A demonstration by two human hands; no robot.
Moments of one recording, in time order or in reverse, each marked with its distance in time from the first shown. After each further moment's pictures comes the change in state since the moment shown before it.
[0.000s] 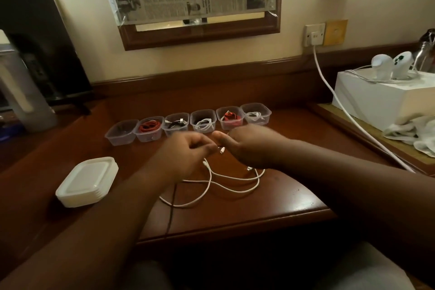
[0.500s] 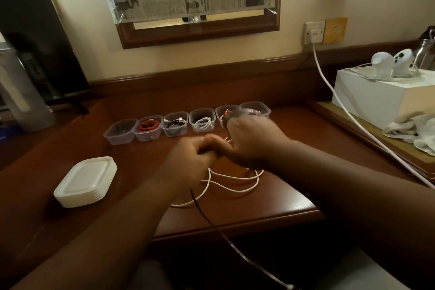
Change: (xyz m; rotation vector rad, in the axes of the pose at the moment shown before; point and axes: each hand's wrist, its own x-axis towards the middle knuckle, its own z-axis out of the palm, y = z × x) left_hand -0.011 0.008 0.018 -0.107 0.004 0.049; right_hand -0.002 0.001 0.003 -0.281 0.326 -0.092
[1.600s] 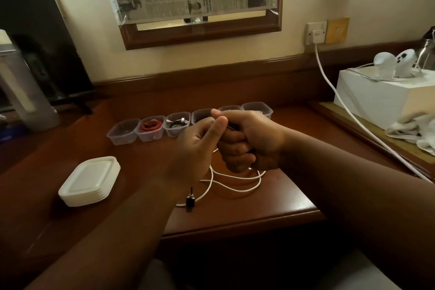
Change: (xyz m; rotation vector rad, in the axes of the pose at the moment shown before) left_hand 0.007 0.013 0.004 -0.399 0.062 0.173; right_hand 0.002 -0.001 -0.012 1.757 -0.705 0.055
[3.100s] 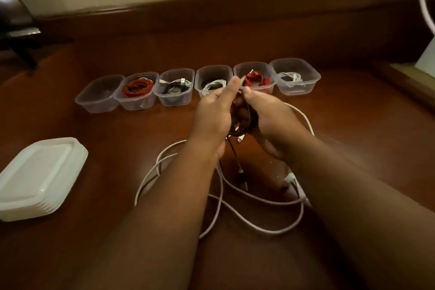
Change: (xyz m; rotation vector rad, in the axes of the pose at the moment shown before) left_hand 0.141 -0.157 0.001 -0.280 0.348 -0.476; right_hand 0.130 0.081 -0.159 -0.045 0.693 -0.163
